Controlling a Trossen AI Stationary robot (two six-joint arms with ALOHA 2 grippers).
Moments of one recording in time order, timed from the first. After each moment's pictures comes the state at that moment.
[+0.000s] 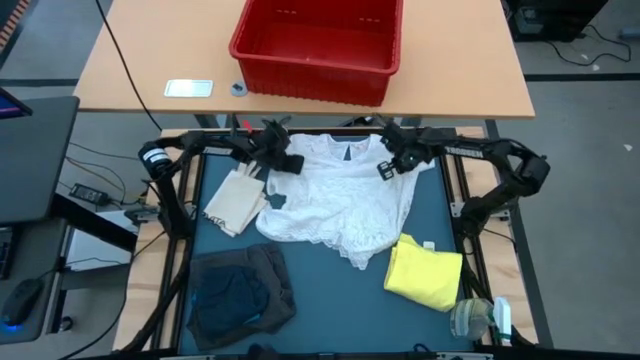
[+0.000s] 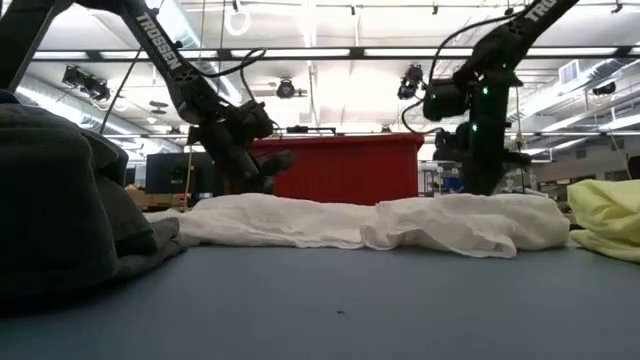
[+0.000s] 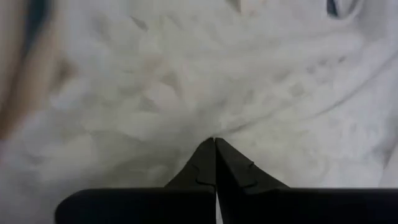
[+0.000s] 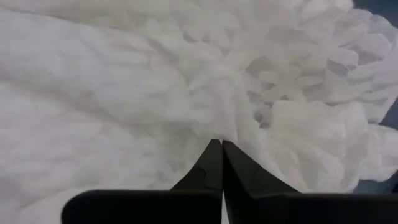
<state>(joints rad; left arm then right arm) 0.65 1.80 0.94 -0.07 0.24 -0.59 -0.68 1.51 0.90 -0.76 0.15 0.45</state>
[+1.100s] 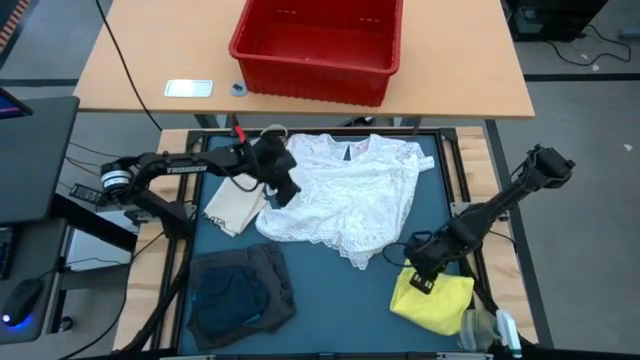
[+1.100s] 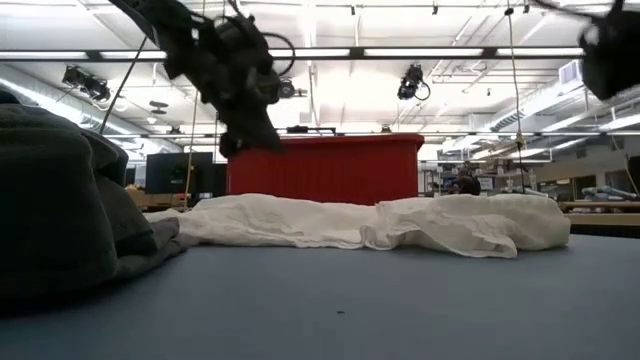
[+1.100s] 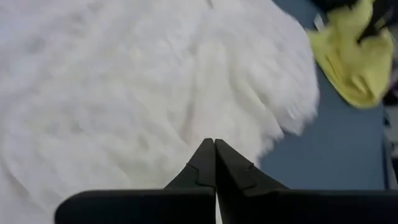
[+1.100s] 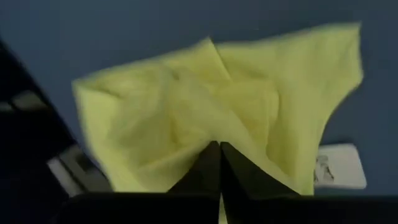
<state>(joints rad) 0.41 1.45 0.94 -0.30 0.36 -0.27 0.59 1.20 0.70 -0.74 -0.24 1.28</state>
